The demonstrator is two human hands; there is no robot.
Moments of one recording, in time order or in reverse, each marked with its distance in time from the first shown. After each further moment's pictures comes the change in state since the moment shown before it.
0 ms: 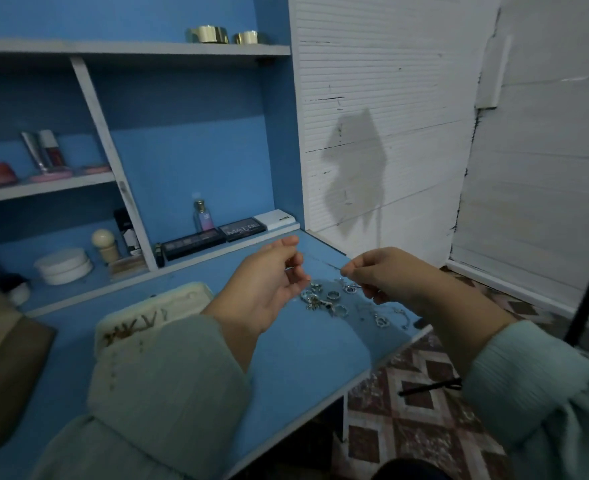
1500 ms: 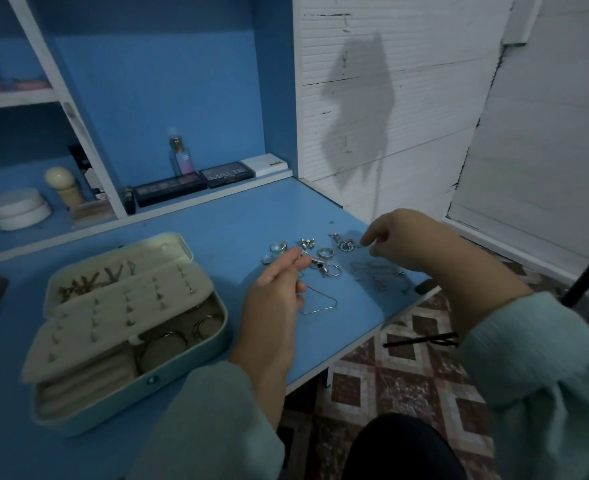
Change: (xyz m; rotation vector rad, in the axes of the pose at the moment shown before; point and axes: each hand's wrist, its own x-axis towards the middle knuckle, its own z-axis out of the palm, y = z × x) left_hand -0.009 -0.091 -0.002 0.010 0.212 0.074; right_hand 0.024 0.024 -0.010 -0.701 0.050 0.012
